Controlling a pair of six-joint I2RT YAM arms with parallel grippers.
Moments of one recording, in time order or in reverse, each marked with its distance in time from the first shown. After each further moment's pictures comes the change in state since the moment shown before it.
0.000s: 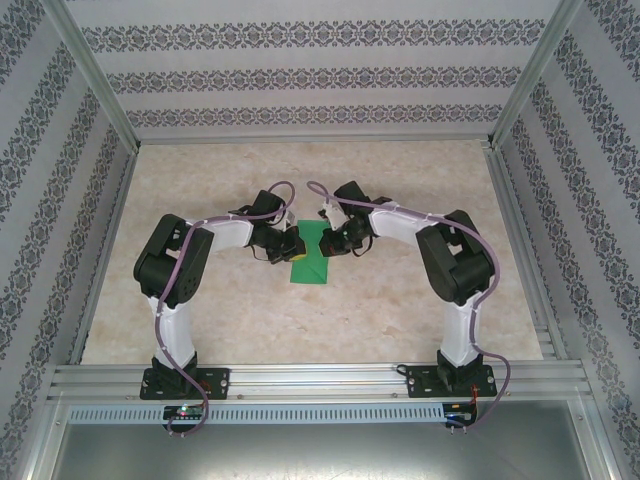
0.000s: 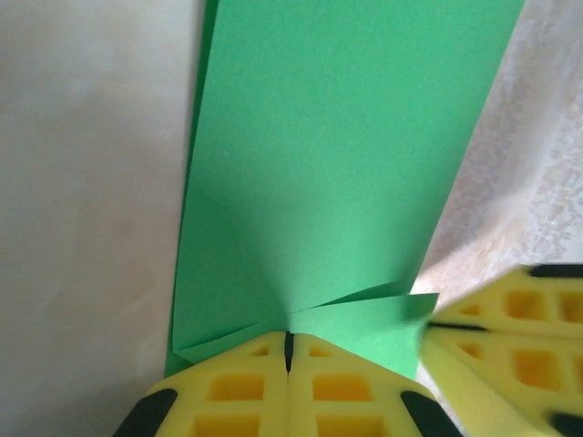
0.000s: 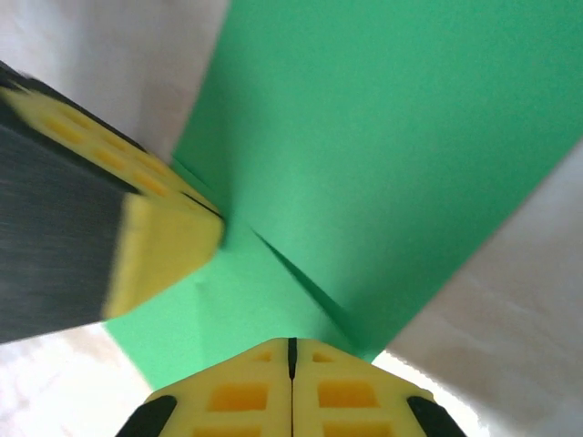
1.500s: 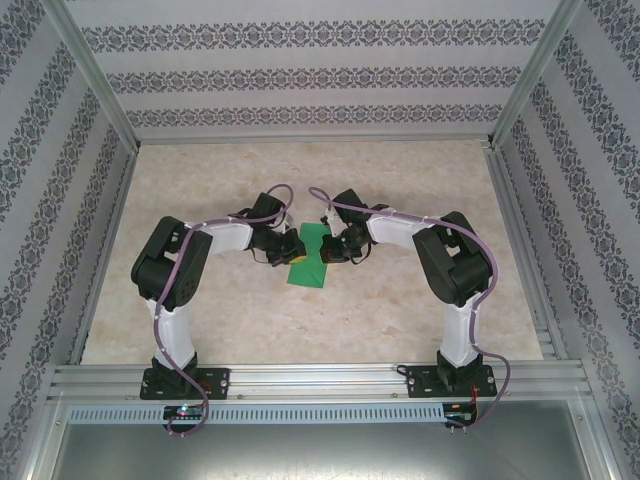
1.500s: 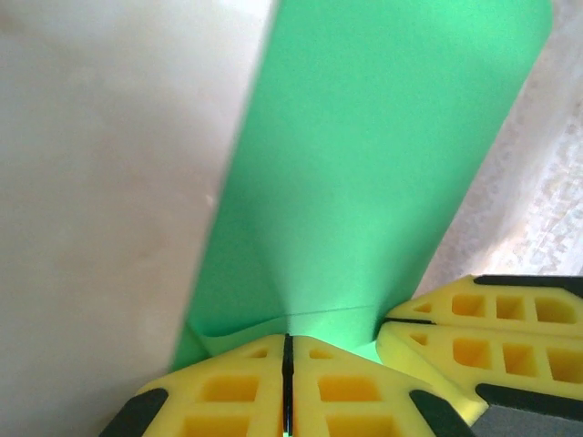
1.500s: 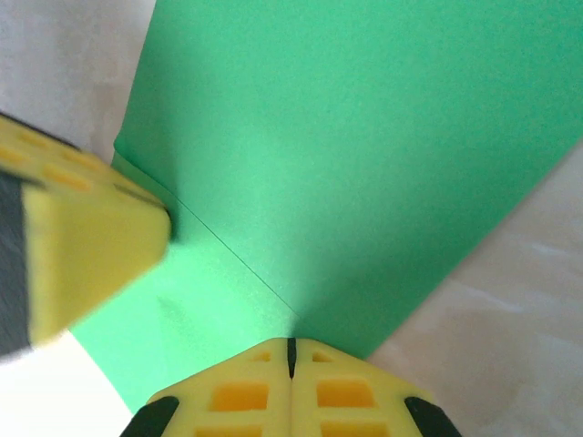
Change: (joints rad) left arm 0.008 -0.027 -0.039 0.025 -0.016 -0.058; right arm 0.021 0.025 -0.055 0.026 0.041 0.110
